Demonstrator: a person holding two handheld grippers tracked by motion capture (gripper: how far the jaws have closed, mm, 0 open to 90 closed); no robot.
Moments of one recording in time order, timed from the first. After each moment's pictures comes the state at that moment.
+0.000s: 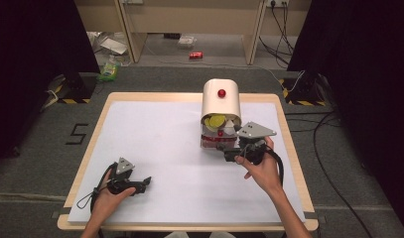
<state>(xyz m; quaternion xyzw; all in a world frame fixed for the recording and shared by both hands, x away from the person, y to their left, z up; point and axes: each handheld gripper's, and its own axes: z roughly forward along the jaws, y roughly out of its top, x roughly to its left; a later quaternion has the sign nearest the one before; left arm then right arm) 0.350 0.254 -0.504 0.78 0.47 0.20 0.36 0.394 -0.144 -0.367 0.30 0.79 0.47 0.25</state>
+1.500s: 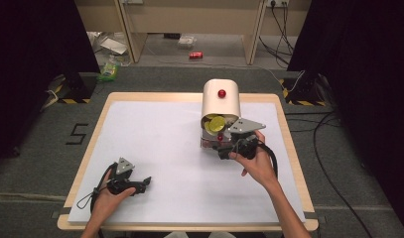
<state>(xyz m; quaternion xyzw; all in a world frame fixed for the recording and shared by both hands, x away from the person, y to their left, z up) 0.350 0.255 -0.504 0.78 0.47 0.20 0.36 0.408 -0.129 -0.371 0.28 0.82 0.45 0.22</state>
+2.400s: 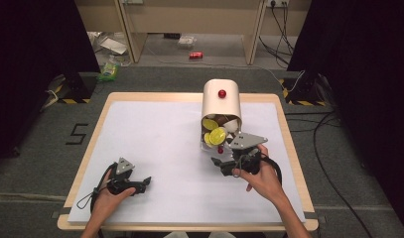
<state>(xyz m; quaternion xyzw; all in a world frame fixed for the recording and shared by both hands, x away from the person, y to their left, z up) 0.350 0.254 -0.504 0.78 0.47 0.20 0.36 0.371 -0.134 -0.375 0.25 0.85 0.43 0.20</state>
